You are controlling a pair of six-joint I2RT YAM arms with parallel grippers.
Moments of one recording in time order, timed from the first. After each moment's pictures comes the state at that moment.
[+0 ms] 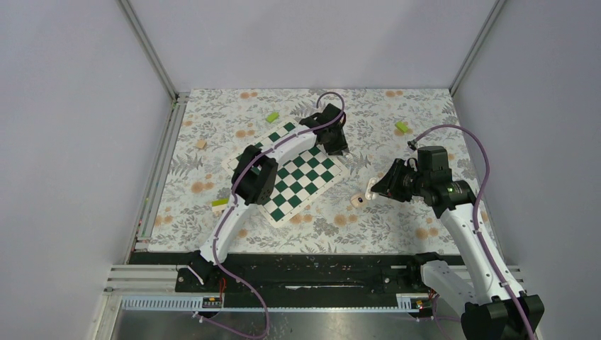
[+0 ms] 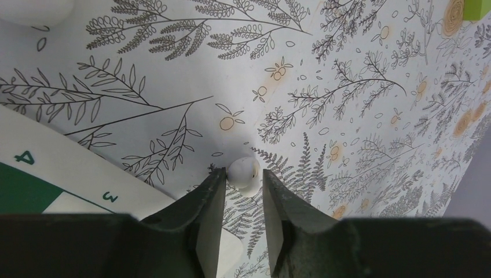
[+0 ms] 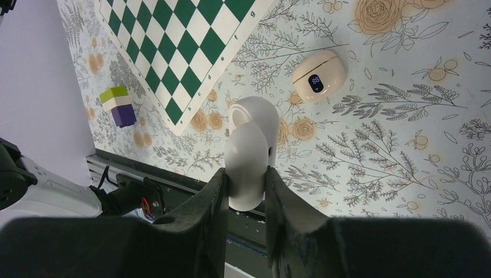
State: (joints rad) left arm -0.68 2.56 2.25 -0.59 0.11 -0.89; right arm 0.16 0.91 0.85 -0.77 -0.38 0.58
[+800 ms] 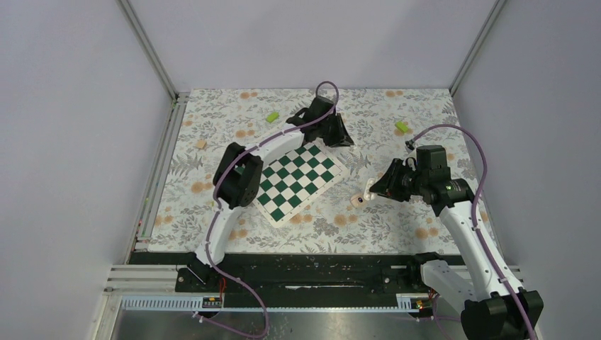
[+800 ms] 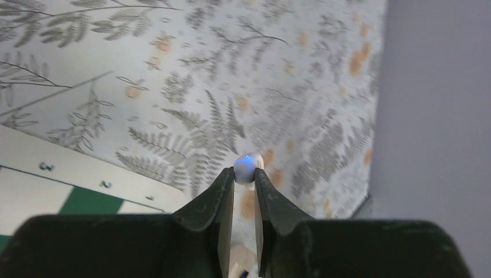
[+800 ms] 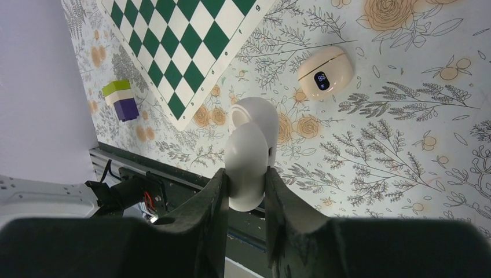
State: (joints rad) left arm -0.66 2.37 2.01 -0.36 0.29 -0.85; right arm 0.16 0.93 0.85 -0.77 -0.41 0.58
